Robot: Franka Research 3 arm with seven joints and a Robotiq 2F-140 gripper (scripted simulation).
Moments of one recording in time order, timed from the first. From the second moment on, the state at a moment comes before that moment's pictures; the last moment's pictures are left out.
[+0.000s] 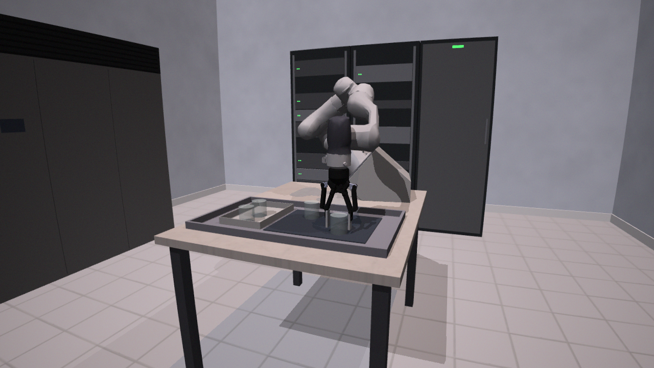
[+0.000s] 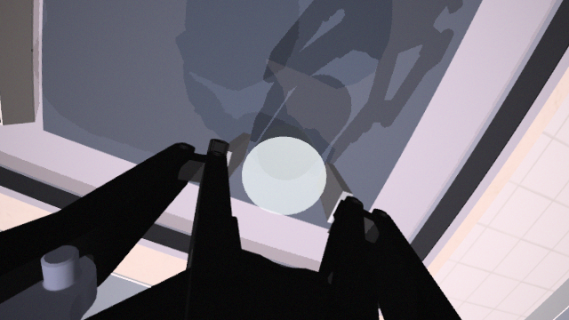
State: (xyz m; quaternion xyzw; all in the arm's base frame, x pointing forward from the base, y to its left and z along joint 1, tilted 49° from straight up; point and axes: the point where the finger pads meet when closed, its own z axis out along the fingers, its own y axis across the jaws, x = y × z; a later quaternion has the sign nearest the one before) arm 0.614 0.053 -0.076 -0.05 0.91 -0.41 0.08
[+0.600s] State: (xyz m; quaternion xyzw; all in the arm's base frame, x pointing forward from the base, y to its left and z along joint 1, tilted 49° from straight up) arm 0.614 0.053 -0.076 -0.05 0.91 -0.41 0.08
